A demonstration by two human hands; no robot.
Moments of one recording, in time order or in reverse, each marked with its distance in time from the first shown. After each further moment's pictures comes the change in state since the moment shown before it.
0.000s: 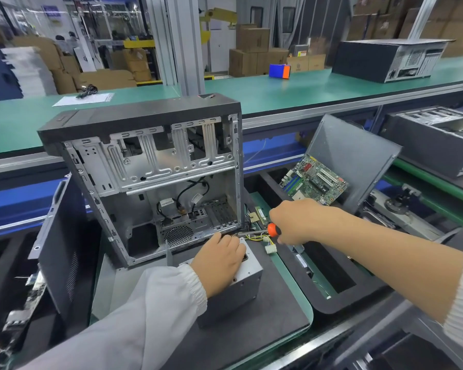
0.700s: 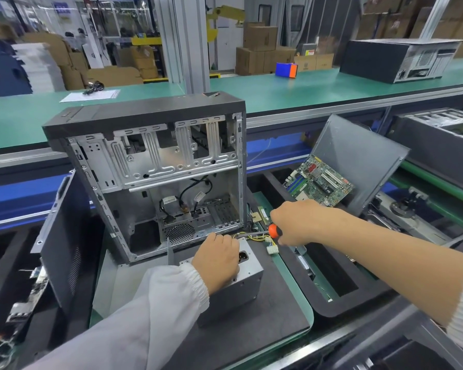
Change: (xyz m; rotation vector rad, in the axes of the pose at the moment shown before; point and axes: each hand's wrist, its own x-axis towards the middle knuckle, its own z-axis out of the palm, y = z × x) left_hand 0.009 0.001 0.008 -0.100 -0.097 -0.201; right_hand 0.010 0.004 0.006 -0.023 0.043 -0.046
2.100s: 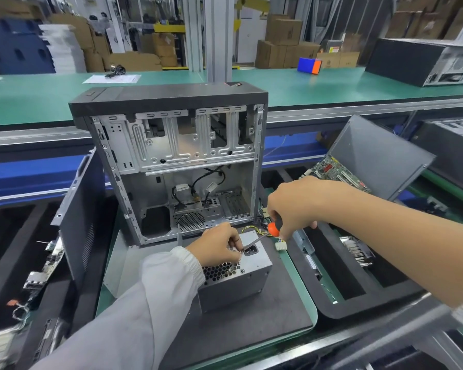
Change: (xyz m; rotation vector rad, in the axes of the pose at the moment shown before) left_hand -0.010 -0.029 -0.008 -0.904 -0.121 -0.173; right_hand -0.006 -0.016 -0.047 -0.189 -0.020 -0.137
